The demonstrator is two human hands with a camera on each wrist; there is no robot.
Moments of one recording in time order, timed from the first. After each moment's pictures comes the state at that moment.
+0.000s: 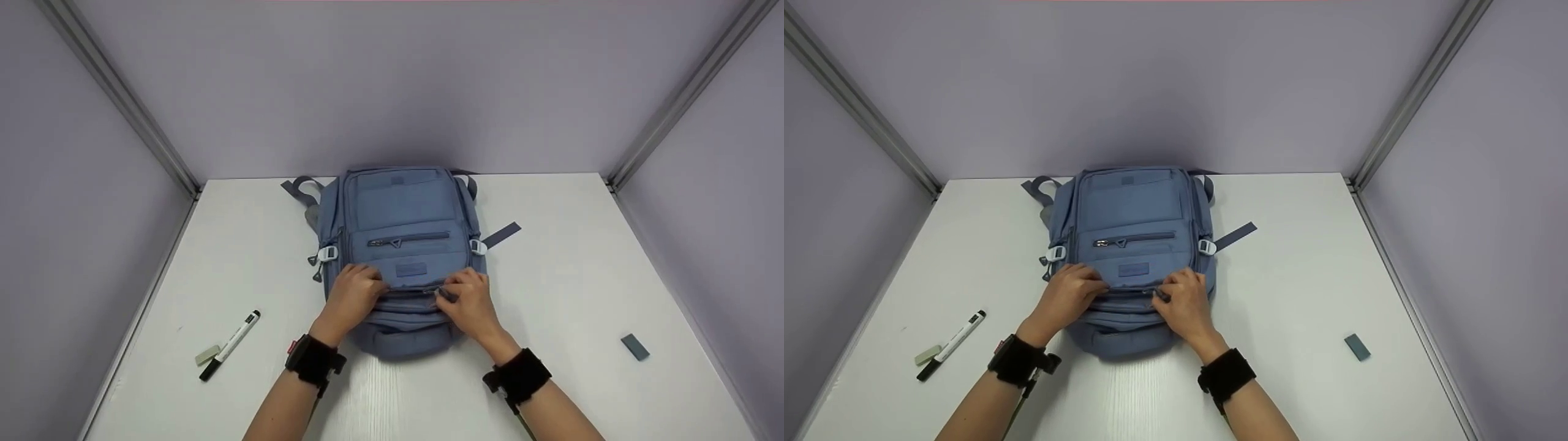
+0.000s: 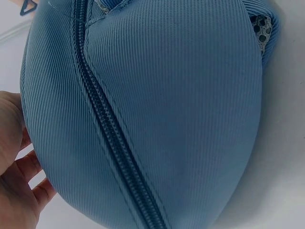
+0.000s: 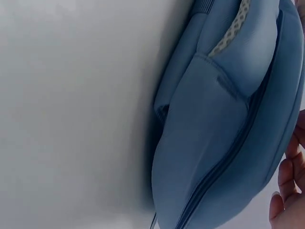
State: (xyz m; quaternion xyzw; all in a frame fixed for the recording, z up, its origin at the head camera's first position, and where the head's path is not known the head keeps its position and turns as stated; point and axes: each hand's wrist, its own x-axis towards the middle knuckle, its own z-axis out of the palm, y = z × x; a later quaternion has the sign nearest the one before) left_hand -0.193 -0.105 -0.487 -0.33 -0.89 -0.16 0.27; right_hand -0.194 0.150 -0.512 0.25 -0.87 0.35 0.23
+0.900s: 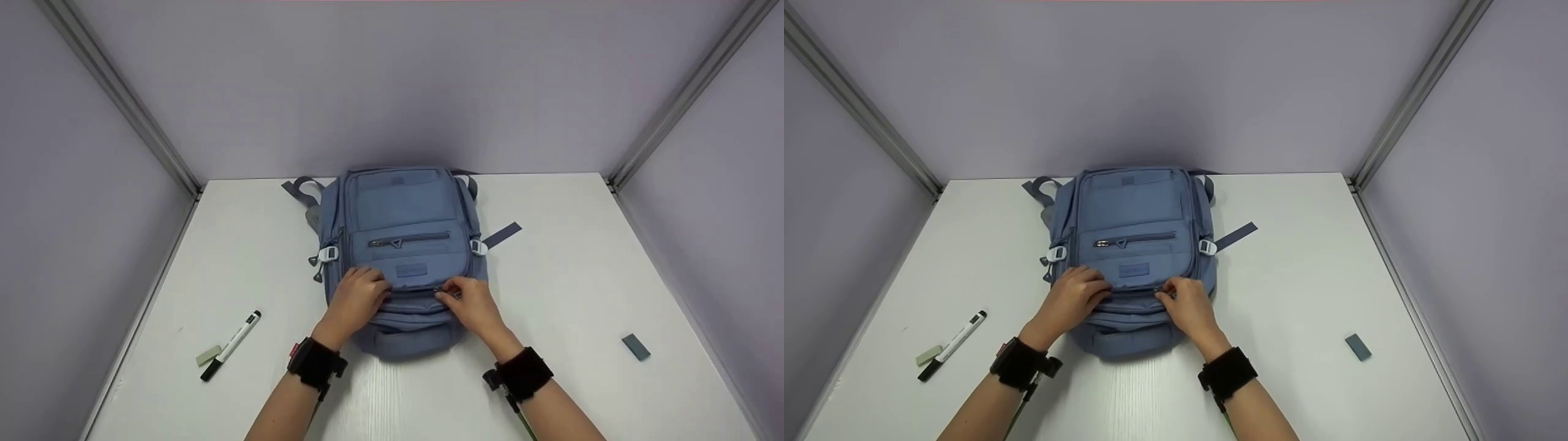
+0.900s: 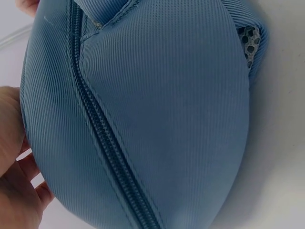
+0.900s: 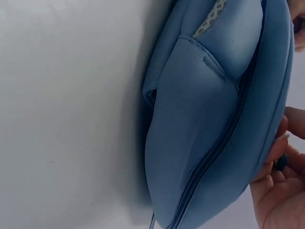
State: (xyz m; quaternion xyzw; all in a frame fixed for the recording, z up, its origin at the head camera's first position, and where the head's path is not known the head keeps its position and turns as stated) left_hand -0.187 -0.101 -0.488 -0.31 -0.92 -0.13 0.21; right_hand -0.194 0.154 -0.502 0.14 -0.90 0.41 0.05
